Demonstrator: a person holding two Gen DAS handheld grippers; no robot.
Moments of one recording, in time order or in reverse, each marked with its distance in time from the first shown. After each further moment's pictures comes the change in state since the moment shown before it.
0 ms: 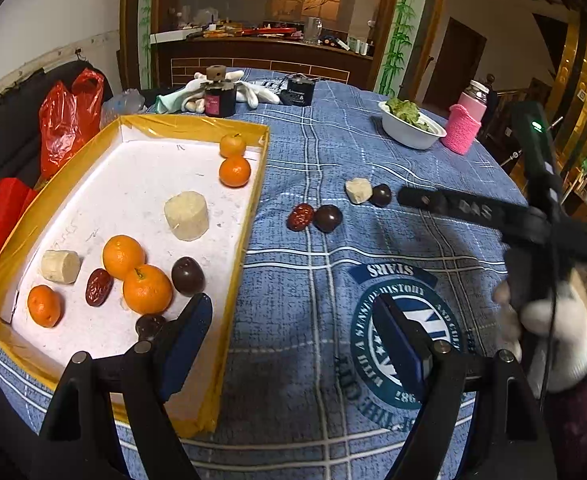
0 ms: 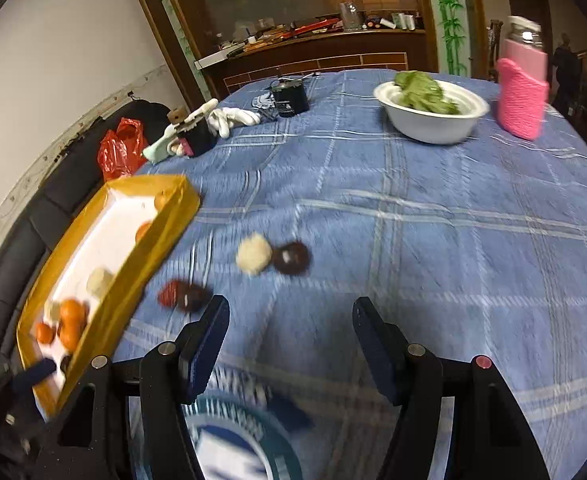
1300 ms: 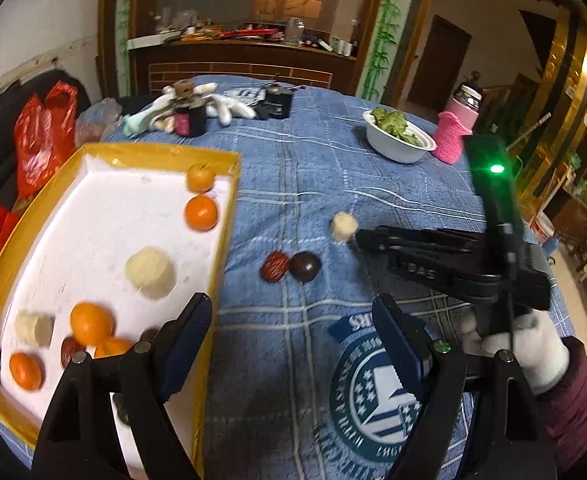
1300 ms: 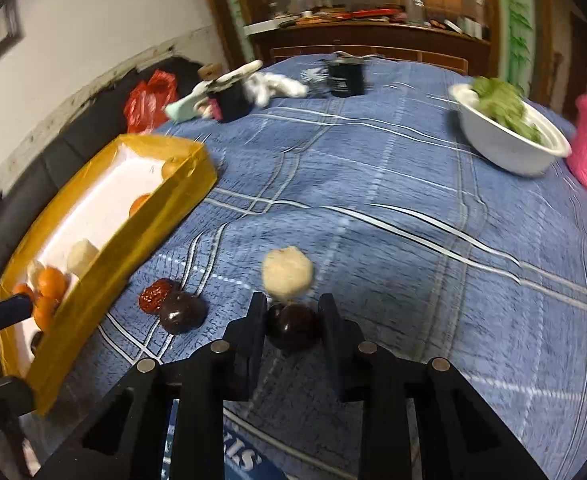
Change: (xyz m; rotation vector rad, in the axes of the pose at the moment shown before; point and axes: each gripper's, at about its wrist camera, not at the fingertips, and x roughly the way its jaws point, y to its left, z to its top) left arm 0.024 -0.017 0.046 0.051 0.005 -0.063; right arm 0.043 0.010 0.014 -0.171 0.070 0.050
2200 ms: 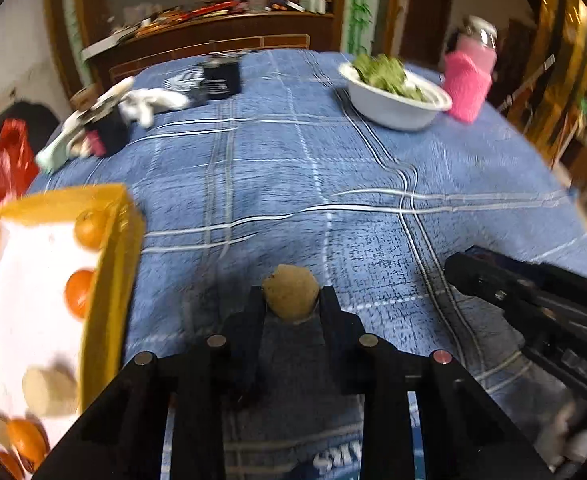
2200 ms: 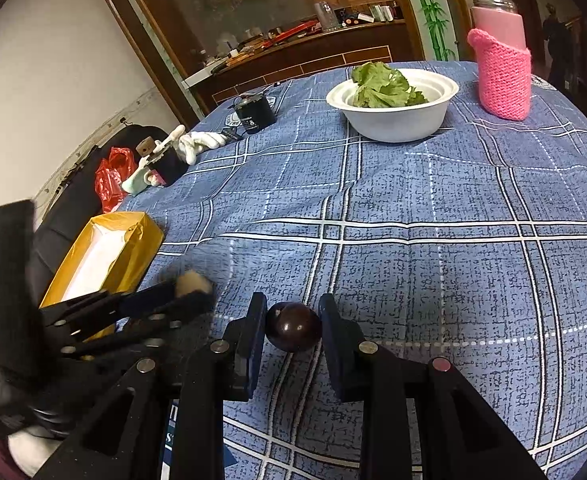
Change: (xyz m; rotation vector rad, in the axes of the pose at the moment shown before) left arm 0.117 -0.047 0.049 0.109 0.108 0.050; right arm -0.044 -0.068 -0.018 0.264 -0.108 -0.010
